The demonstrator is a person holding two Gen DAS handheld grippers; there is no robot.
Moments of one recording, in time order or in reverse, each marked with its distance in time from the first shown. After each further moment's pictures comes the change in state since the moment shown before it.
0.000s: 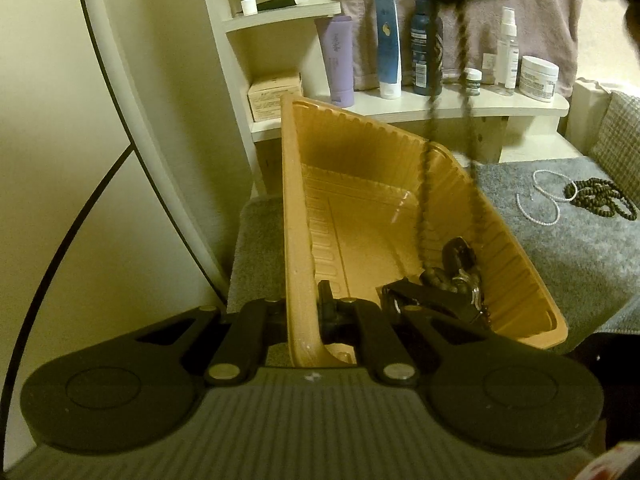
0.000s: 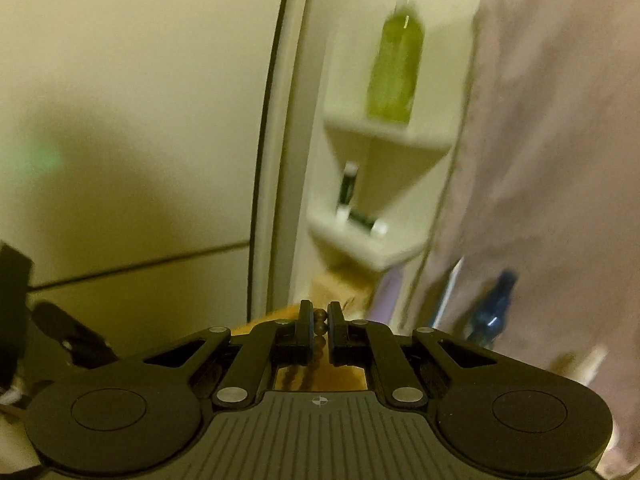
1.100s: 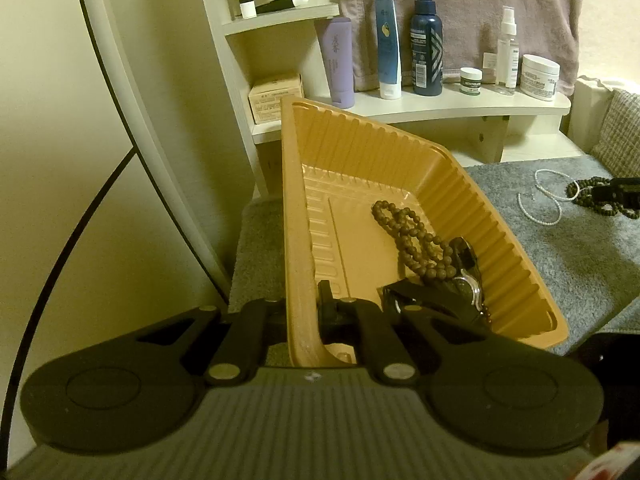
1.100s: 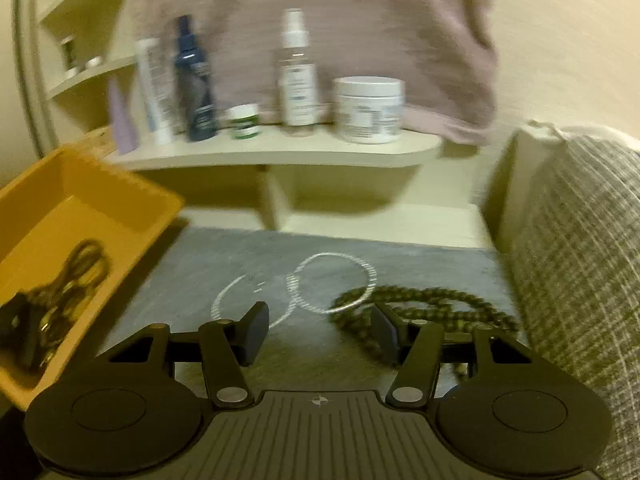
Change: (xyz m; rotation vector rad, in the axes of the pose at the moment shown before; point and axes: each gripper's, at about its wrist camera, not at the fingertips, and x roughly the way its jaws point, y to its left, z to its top) left arm -0.001 -0.005 0.001 0.009 -0.002 0.018; right arm -0.078 -0.110 -0.219 0.531 0.191 -0.482
